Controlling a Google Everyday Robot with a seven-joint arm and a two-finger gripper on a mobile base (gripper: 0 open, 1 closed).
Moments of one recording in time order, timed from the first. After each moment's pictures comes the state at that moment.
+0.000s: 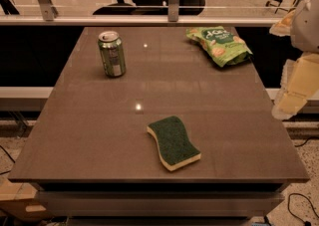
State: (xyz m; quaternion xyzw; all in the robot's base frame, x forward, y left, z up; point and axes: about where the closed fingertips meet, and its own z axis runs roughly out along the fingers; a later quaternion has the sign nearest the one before) arm 0.438 -0.217 0.976 -0.60 0.78 -0.03 0.16
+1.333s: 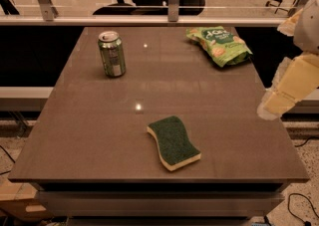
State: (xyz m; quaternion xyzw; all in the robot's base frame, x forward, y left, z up) arm 0.425 -0.201 0.991 -0.53 0.82 -0.02 0.22
